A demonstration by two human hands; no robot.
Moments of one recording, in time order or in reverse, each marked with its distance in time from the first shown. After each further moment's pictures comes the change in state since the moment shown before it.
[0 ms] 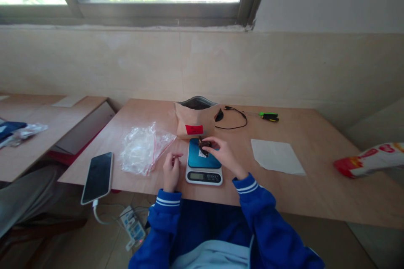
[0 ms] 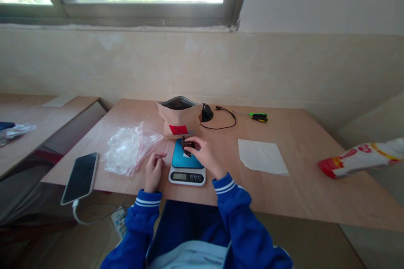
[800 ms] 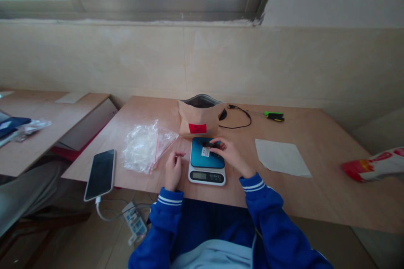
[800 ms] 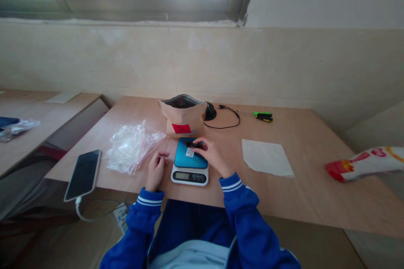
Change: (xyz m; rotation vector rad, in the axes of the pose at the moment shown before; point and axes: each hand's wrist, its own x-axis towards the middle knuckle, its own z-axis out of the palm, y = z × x) left_hand 0.000 -0.011 -0.001 0.054 -0.050 -0.054; right_hand 0.001 0.019 -0.014 -0.043 -0.048 0.059
